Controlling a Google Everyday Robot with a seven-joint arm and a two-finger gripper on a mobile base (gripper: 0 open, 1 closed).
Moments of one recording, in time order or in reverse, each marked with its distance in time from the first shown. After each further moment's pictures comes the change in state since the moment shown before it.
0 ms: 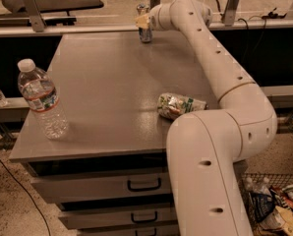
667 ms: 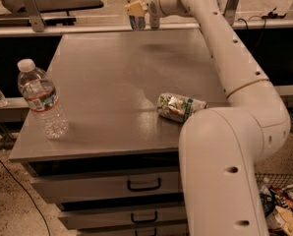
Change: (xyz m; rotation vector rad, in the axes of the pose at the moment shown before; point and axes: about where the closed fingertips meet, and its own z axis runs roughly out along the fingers) arm -0.063 0.051 -0.053 -0.197 -0.090 -0.153
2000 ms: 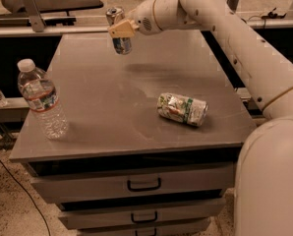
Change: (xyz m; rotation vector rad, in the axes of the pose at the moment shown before) arm 0.003 0.137 -0.052 -0.310 0.043 -0.032
